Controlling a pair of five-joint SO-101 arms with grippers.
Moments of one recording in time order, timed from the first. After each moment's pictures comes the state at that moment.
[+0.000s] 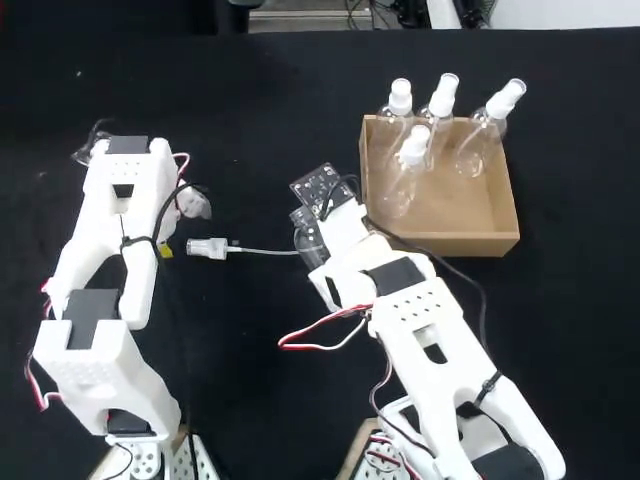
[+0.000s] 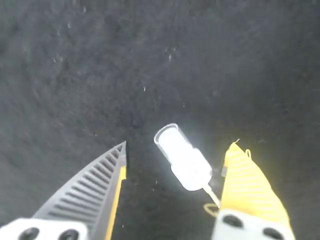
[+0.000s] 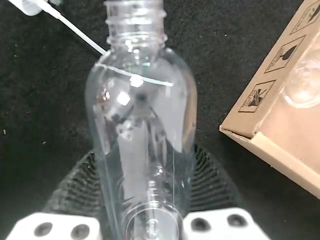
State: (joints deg) left arm -5.9 13.1 4.8 78.9 49.3; right arm -21.4 -33.9 57.5 49.4 12.8
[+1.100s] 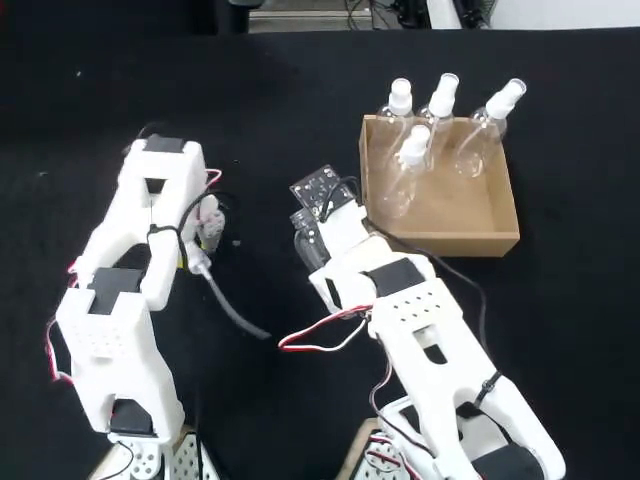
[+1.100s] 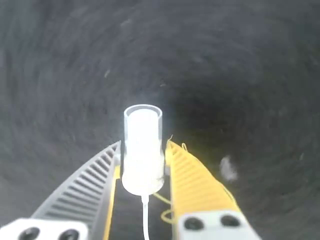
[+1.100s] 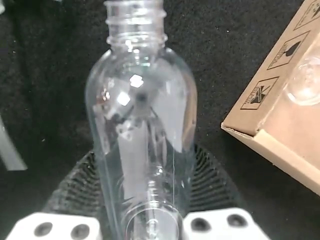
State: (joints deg) left arm -2.4 22.2 -0.7 80.7 29.9; right arm -21.4 -33.9 58.2 49.4 12.8
